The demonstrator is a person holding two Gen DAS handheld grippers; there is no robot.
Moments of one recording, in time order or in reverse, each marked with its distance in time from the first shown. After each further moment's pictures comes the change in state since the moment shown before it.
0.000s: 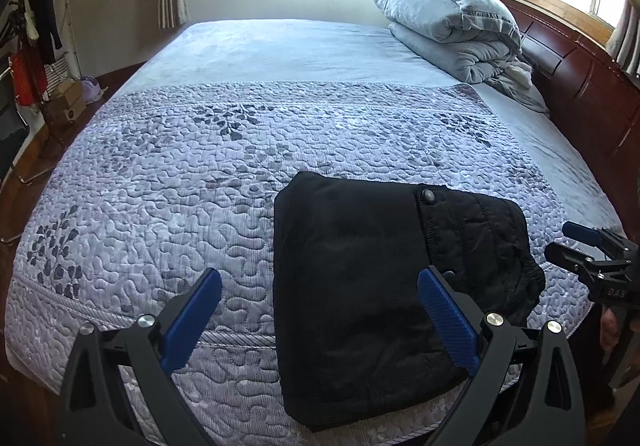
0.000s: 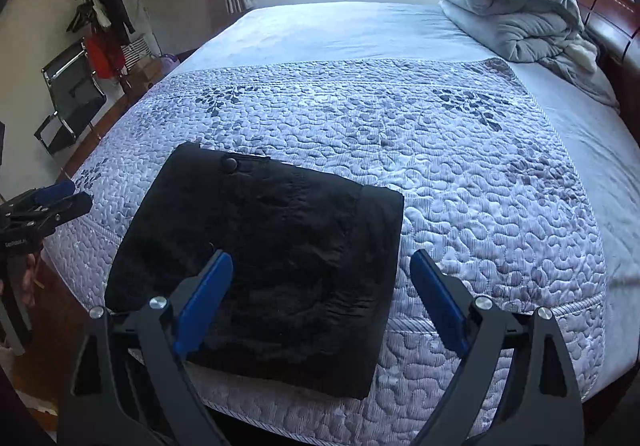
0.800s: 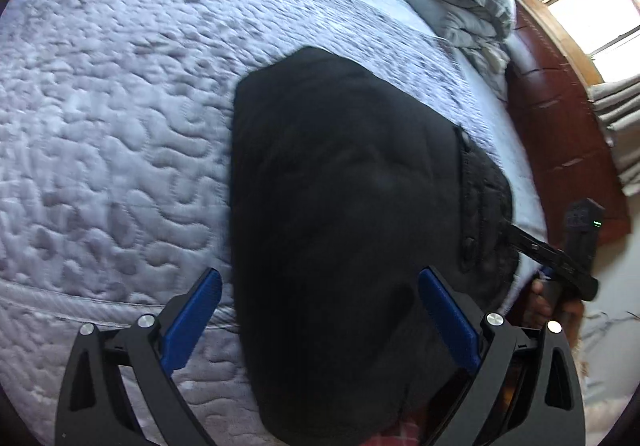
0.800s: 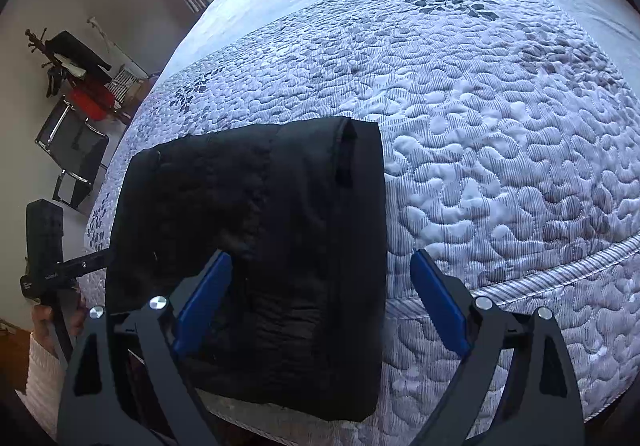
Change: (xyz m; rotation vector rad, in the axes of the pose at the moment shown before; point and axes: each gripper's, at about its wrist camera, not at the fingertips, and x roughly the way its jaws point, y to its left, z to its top) left arm 0.103 0.058 -0.026 -0.195 0.323 -0.436; right arm 0.062 -0.061 -0.021 0.260 0.137 0.161
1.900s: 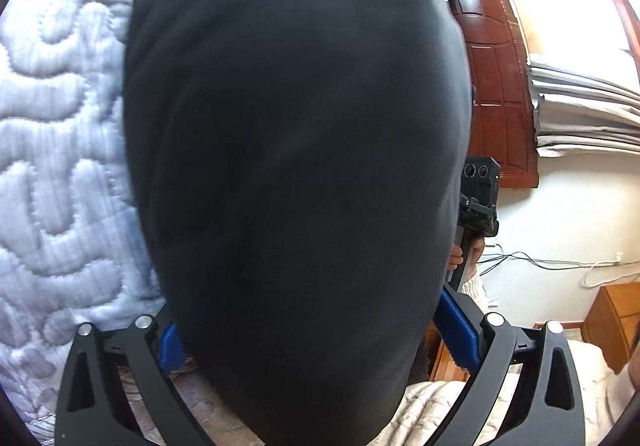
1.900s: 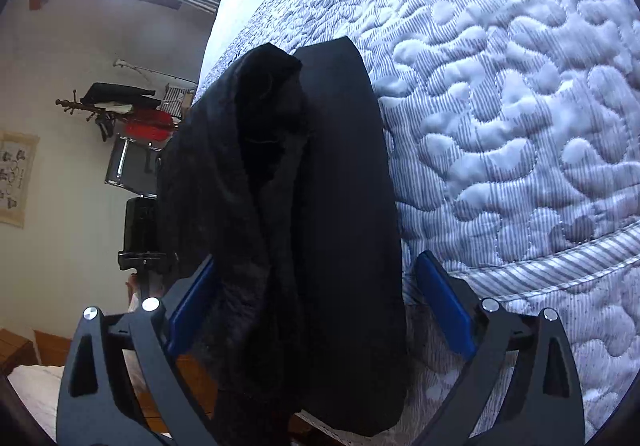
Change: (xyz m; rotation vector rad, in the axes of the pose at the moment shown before) left arm 0.073 0.051 0.043 -0.035 0.436 -0.427; right arm 0.046 -0.056 -0.011 0.255 0.181 0.389
